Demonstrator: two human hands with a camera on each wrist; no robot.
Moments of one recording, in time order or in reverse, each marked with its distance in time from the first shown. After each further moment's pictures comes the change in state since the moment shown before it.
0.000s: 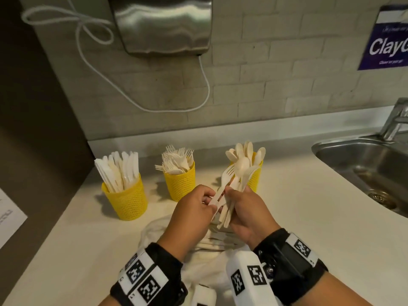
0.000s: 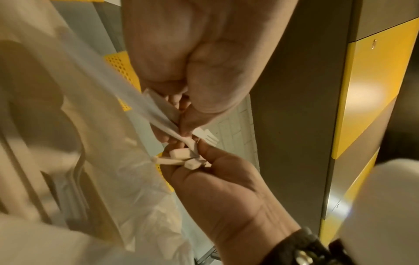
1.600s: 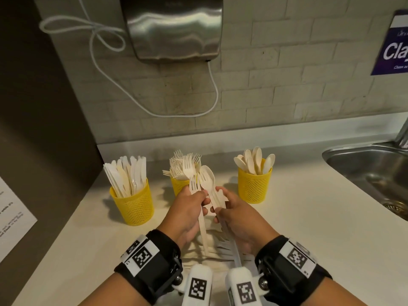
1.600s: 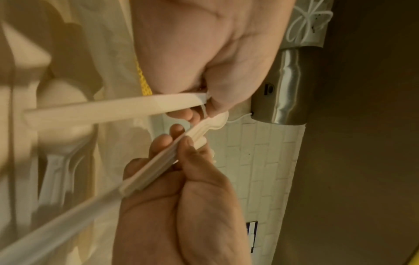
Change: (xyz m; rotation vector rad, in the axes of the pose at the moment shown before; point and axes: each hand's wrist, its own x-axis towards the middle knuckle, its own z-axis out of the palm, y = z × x) left_hand 0.037 -0.019 -0.005 -0.767 0.074 -0.340; right_hand 0.017 0.016 -0.003 -0.689 -0.220 0.011
